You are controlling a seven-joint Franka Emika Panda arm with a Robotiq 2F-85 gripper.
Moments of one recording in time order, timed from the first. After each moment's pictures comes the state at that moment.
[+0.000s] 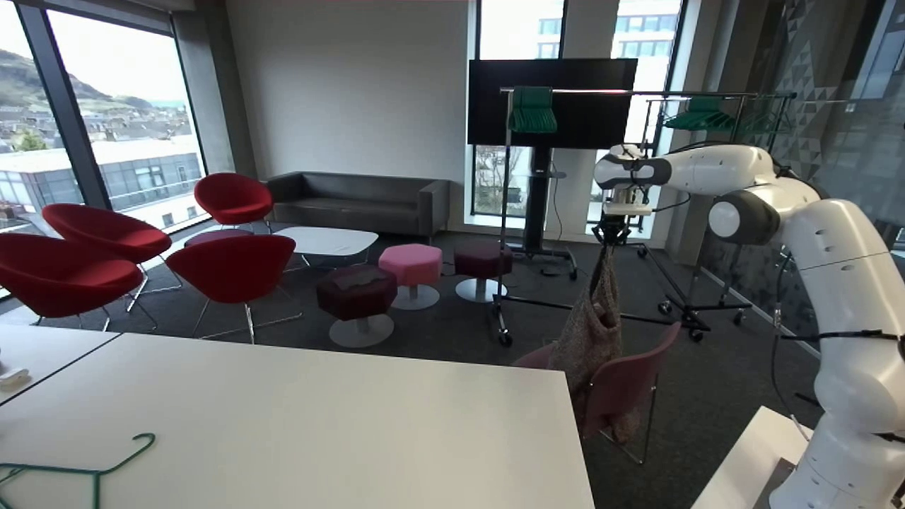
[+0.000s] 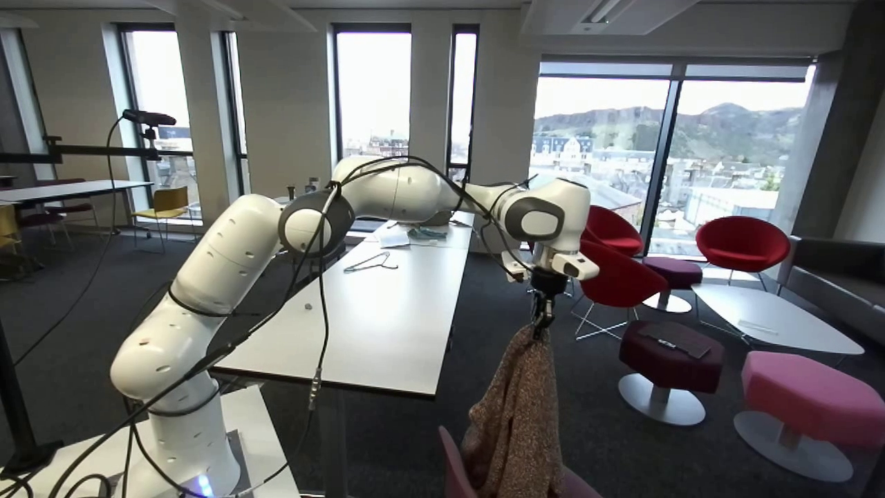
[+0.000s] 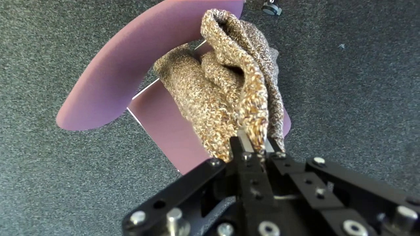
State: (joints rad) arm -0.32 0.64 -0.15 -1.11 0.12 1.67 0.24
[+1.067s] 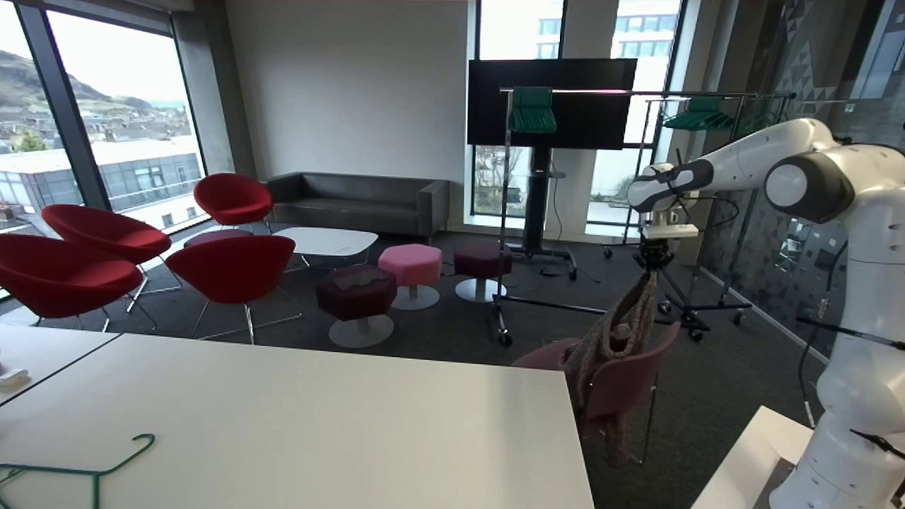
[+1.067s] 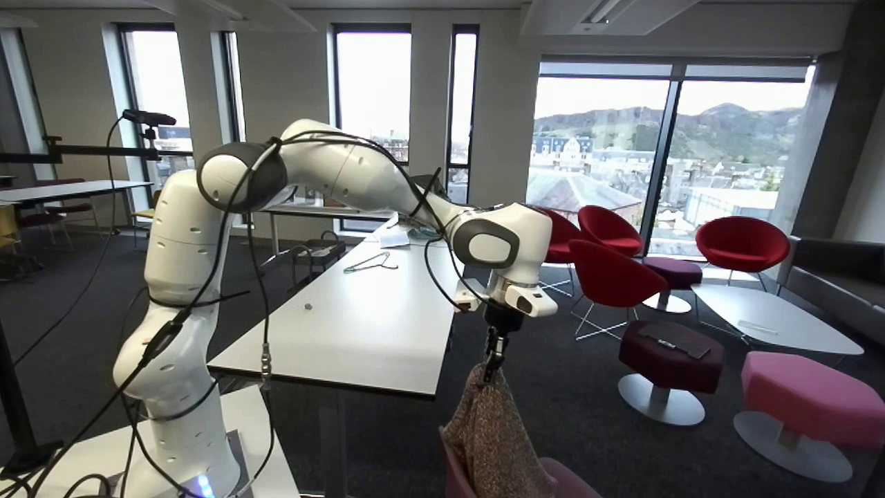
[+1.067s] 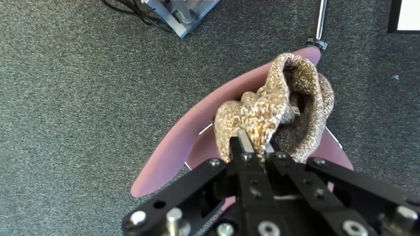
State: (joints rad) arm -0.28 0.26 -0.26 -1.79 0.01 1.86 0.21
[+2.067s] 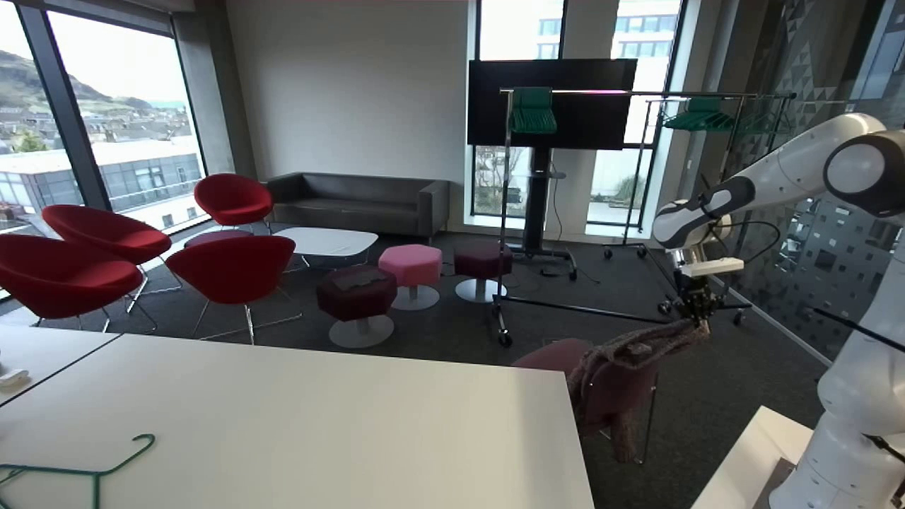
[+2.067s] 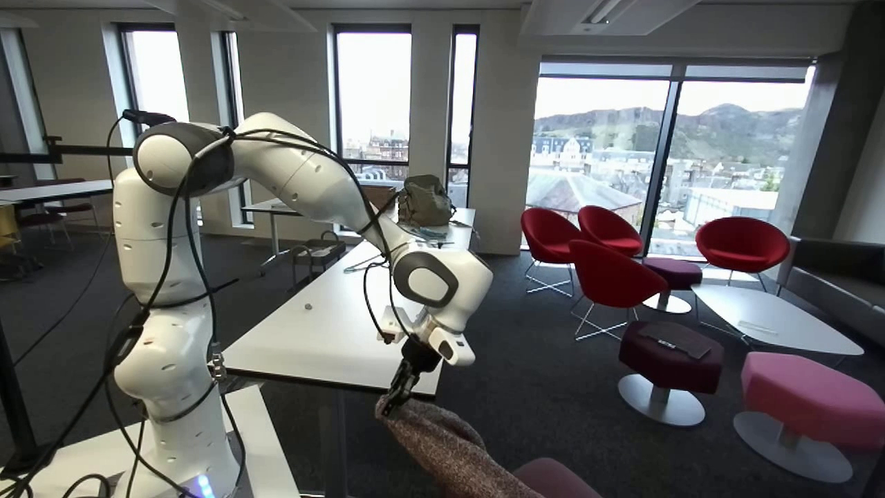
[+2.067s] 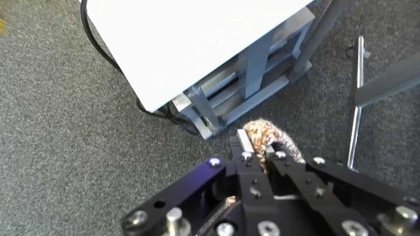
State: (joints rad) arm -0.27 0.03 -0.26 -2.26 -0.09 1.77 0.13
